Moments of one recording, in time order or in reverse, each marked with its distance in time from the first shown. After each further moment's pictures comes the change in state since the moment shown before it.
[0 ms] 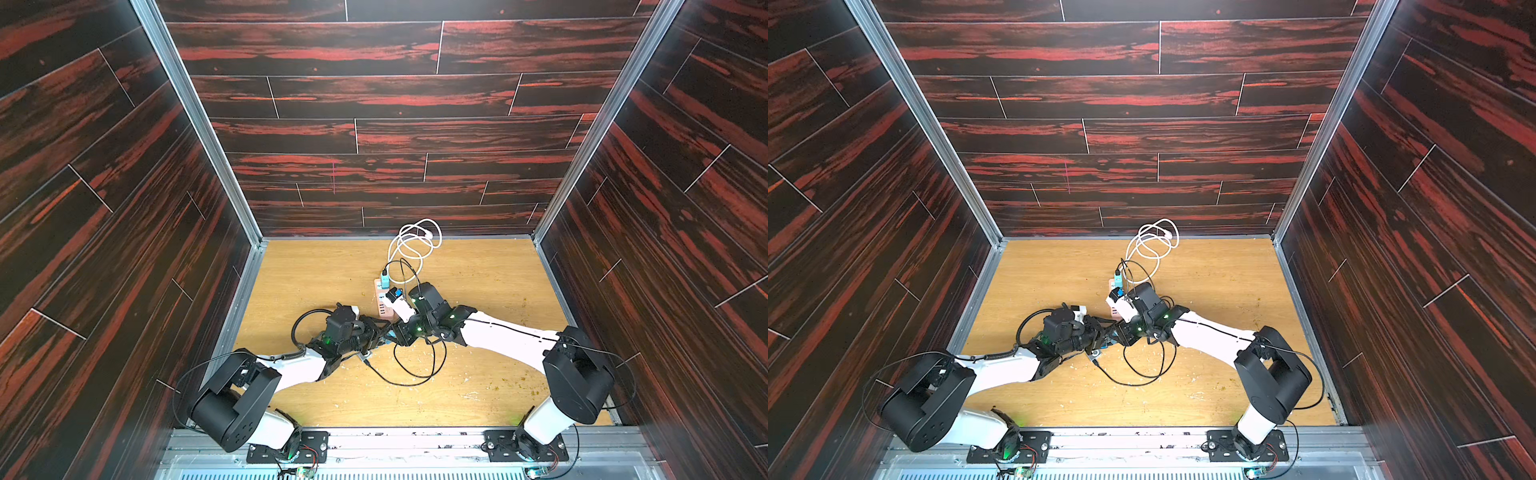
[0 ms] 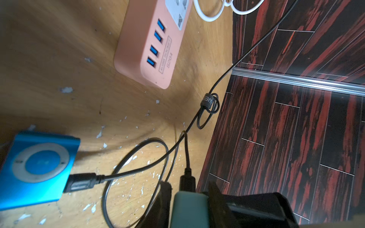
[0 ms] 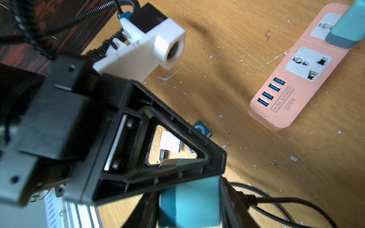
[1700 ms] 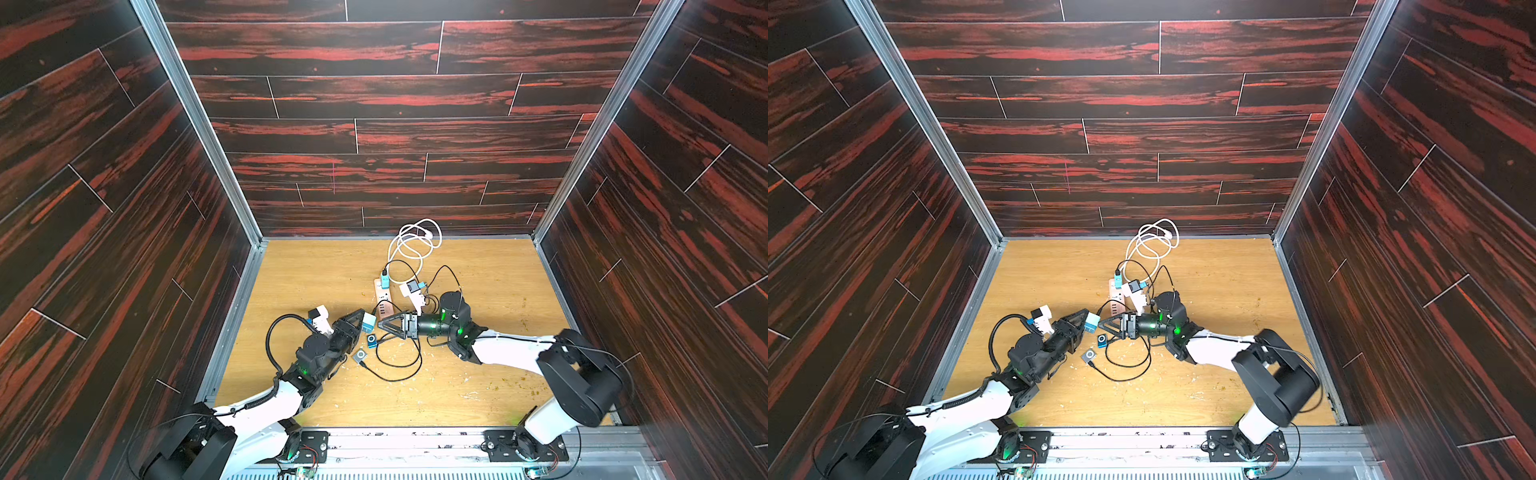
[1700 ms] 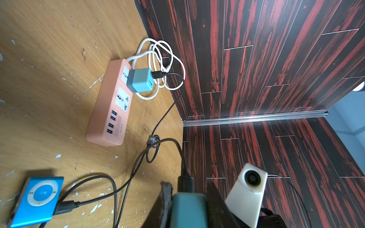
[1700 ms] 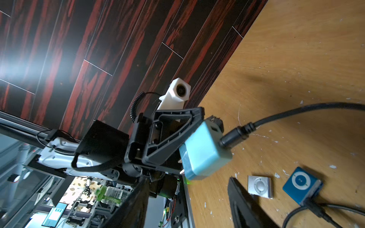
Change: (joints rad) left arm -0.037 -0.375 -0.262 0.274 -0.415 0.052; right arm -0.080 -0.012 -0.332 1.007 -0.397 0.706
